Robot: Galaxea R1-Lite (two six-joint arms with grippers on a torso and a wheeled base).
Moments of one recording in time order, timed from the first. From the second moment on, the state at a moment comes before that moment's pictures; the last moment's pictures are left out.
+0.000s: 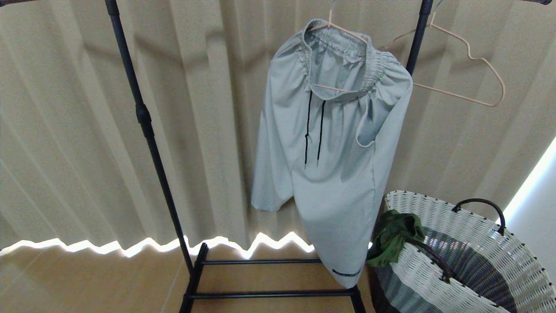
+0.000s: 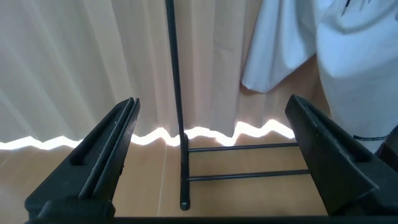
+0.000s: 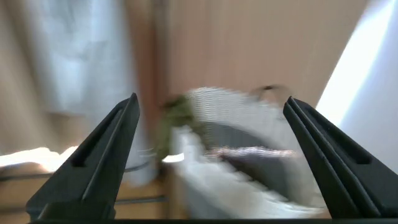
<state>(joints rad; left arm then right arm) 0.01 0.00 0.00 -0.02 -0.02 0.06 0.00 0.01 0.00 -0.08 -0.09 0.00</state>
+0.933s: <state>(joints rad) 0.01 0.00 0.00 0.00 -0.05 0.07 0.00 0.00 0.00 -0.07 -0.08 0.03</state>
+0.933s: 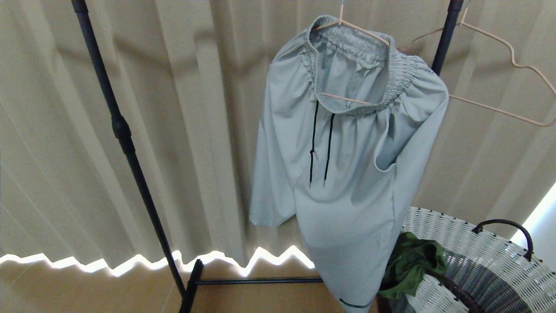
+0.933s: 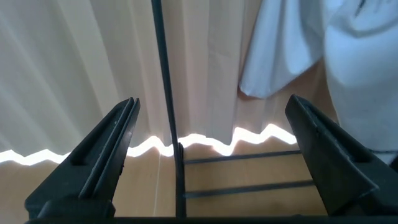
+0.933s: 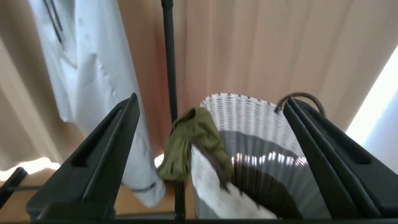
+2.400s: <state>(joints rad) 0.01 0.00 0.00 0.00 -0.07 0.08 0.04 1.14 -0.31 -0.10 -0.07 -0.17</state>
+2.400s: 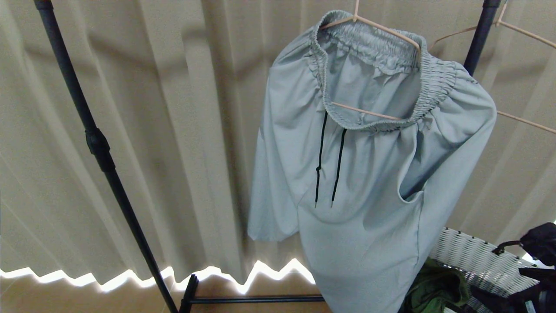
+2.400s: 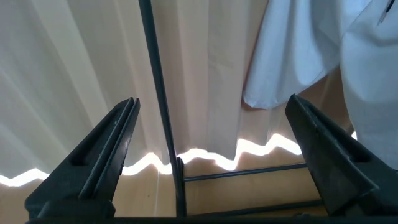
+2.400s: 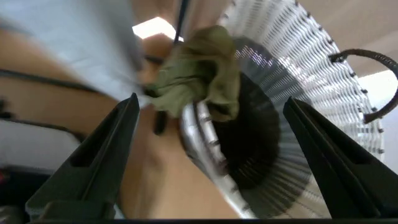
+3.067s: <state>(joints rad) 0.01 0.00 0.00 0.00 -0.07 0.08 -0.12 1.67 -0.27 -0.49 -0.07 -0.22</state>
